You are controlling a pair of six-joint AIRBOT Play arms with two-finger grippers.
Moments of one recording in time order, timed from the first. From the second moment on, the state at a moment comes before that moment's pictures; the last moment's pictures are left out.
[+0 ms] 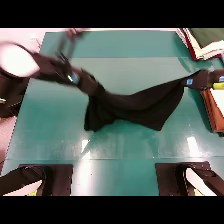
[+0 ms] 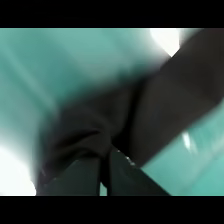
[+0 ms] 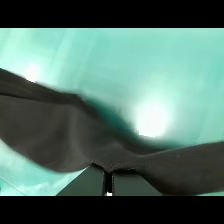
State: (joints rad) left arm -0.56 -1.16 1.41 1.21 -1.17 -1.43; right arm -0.19 -0.88 1.22 -0.89 1.45 1.33
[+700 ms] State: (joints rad) left arm -0.21 -1.01 1.16 1.17 -1.17 -1.50; right arm -0.19 -0.88 1.07 -0.92 1.40 1.33
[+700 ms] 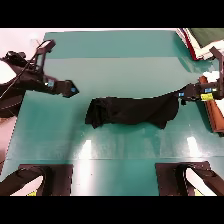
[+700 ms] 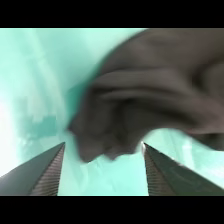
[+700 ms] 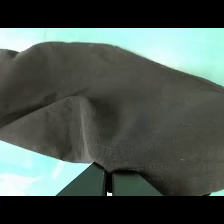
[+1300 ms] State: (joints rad) left arm -0.31 -1.11 0.68 0.99 -0.75 -1.47; right arm -0.19 -0.88 1.06 -0.92 1.36 1.33
